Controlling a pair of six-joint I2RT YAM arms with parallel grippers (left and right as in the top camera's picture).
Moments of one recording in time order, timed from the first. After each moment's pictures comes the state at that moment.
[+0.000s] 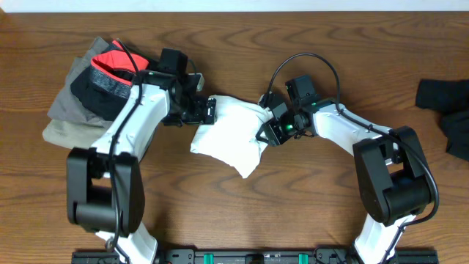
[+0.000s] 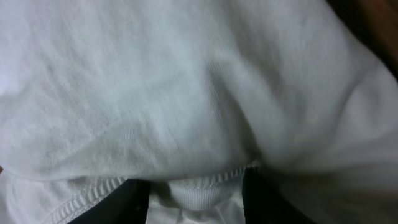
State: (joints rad) left arm -0.17 1.85 1.33 -0.86 0.30 -0.11; right arm 0.36 1.95 1.11 -0.40 -0.54 -0.18
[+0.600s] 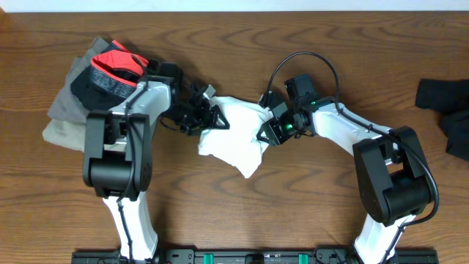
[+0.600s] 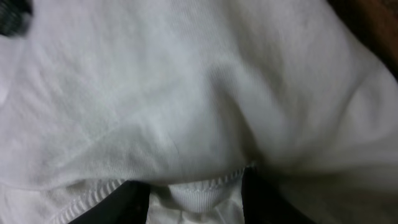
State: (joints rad) left arm -0.13 2.10 1.33 -0.83 0.82 0.03; right arm 0.36 1.95 1.12 -0.42 -0.51 -0.18
